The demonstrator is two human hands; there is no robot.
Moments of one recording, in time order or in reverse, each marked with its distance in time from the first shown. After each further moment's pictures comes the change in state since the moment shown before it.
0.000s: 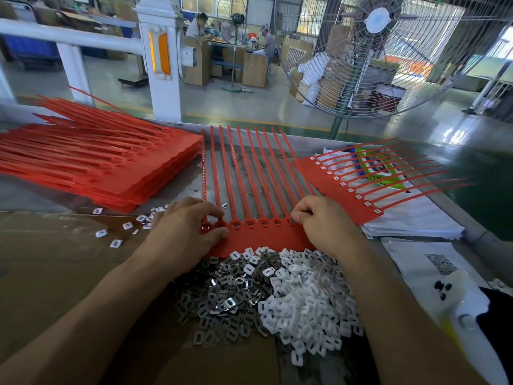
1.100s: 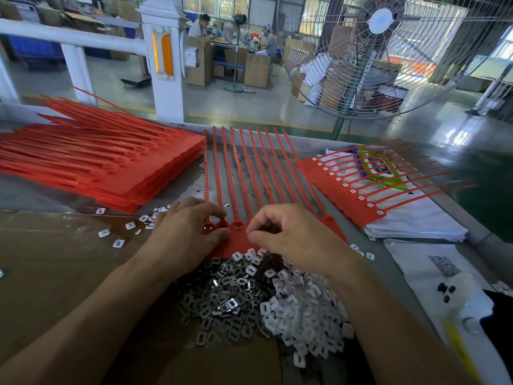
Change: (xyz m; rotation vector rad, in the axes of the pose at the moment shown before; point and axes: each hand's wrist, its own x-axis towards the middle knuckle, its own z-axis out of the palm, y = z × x) left_hand 0.000 0.000 0.000 0.007 0.011 0.001; right_hand -0.032 -0.048 0.010 0.262 -0.278 -0.297
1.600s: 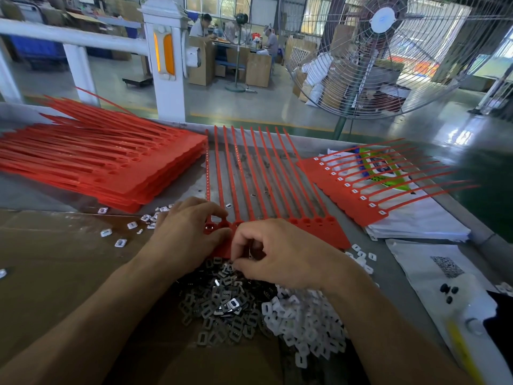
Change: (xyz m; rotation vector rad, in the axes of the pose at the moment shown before) left_hand 0.000 0.002 0.000 0.001 0.006 0.000; right_hand -0.007 -0.023 0.011 -0.159 -0.211 -0.144
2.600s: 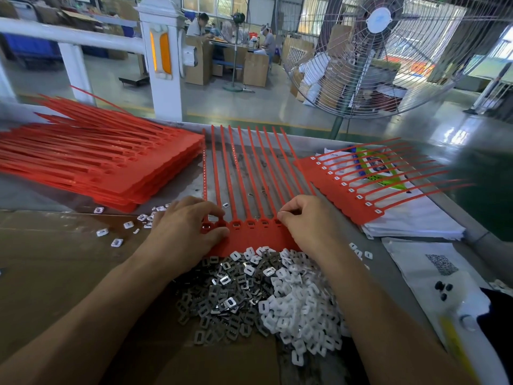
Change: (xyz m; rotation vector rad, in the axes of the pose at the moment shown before) left_hand -0.001 -0.002 -0.001 -0.012 -0.022 -0.003; right_hand 0.011 0.050 -0.012 -0.011 0.592 0.483
